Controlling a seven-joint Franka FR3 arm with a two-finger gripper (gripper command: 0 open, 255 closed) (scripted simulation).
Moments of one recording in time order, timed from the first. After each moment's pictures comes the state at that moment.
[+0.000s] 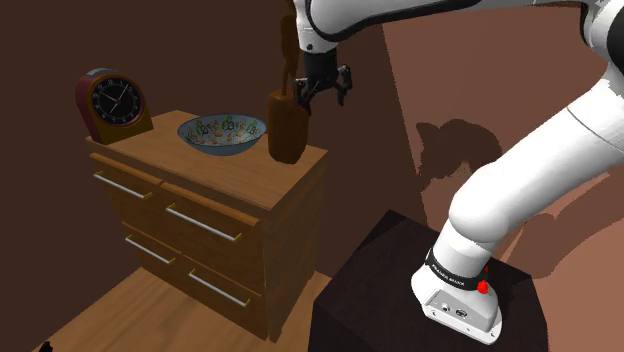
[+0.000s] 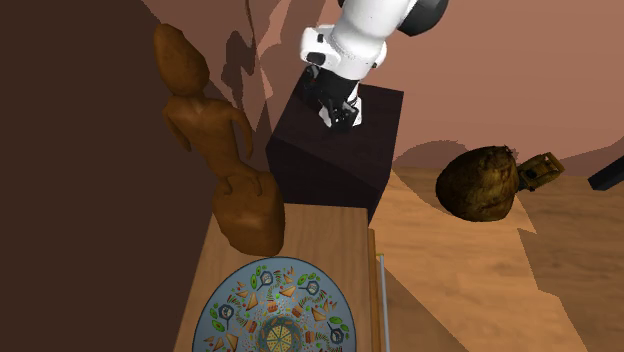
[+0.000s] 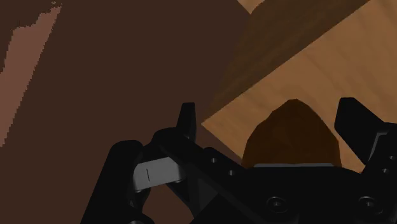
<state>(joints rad) -0.13 -0.41 0.28 -2.13 -0.21 1.71 0.72</state>
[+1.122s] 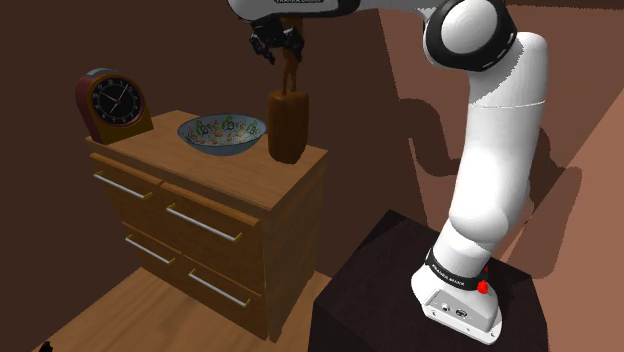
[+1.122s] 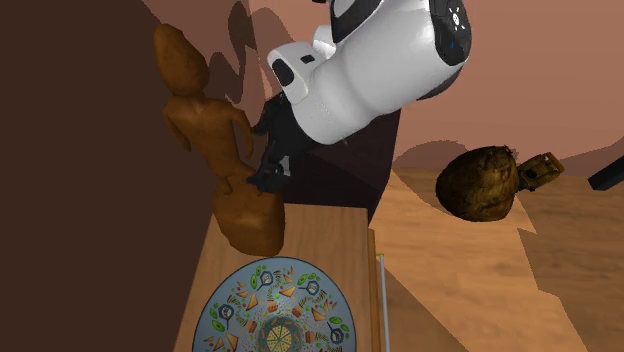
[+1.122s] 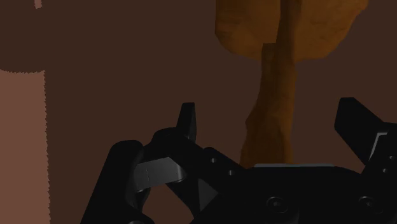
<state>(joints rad) -0.12 0.29 0.43 -1.26 -0.83 1.38 1.43</state>
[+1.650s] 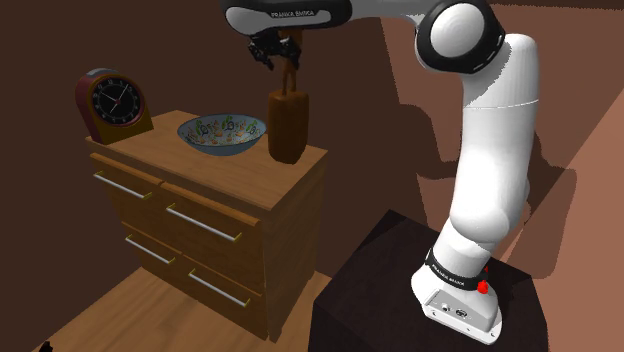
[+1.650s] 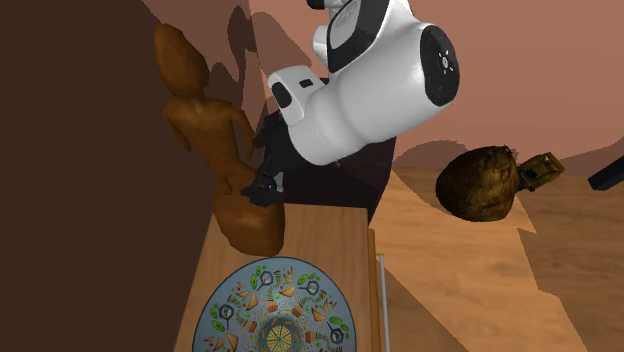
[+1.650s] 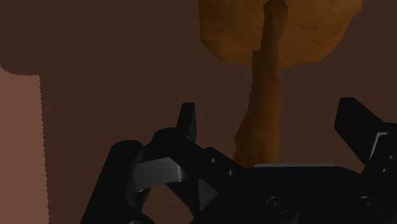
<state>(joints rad) -0.11 0.33 0.42 -1.26 -0.86 1.39 1.51</state>
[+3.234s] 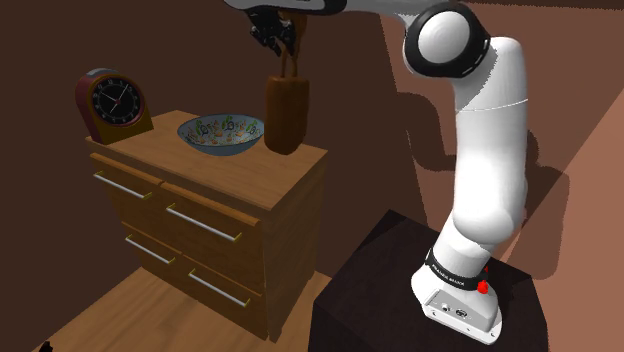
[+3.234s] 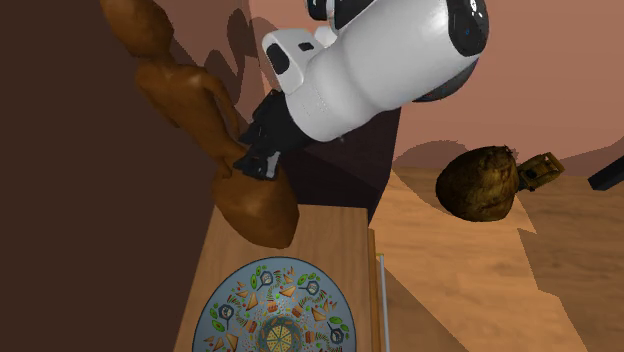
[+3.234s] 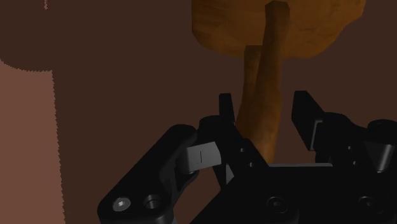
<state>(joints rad) -0.05 0.40 0.41 -1.04 -0.91 1.27 1.42</state>
